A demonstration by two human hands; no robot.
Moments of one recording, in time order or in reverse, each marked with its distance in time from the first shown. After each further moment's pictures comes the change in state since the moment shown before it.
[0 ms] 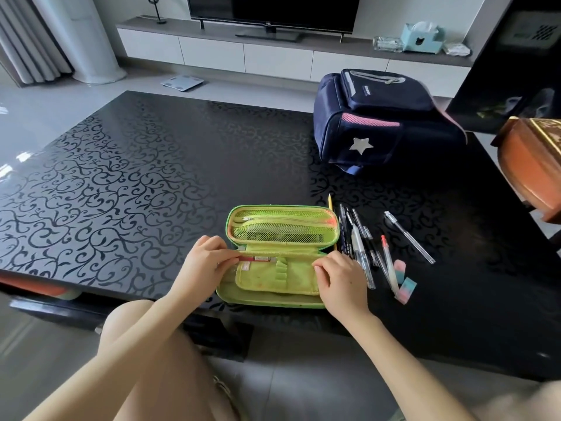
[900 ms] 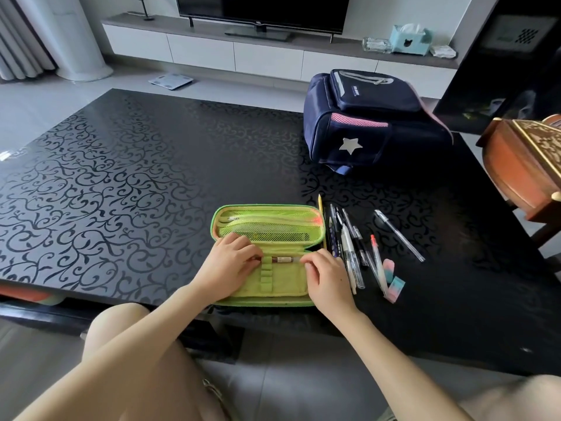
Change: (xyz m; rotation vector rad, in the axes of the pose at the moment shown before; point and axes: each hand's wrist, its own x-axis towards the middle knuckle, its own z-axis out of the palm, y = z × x) left_hand 0.027 0.022 0.033 0.072 -0.128 0.185; right_hand 0.001 -0.002 0.006 0.130 -0.053 0.034
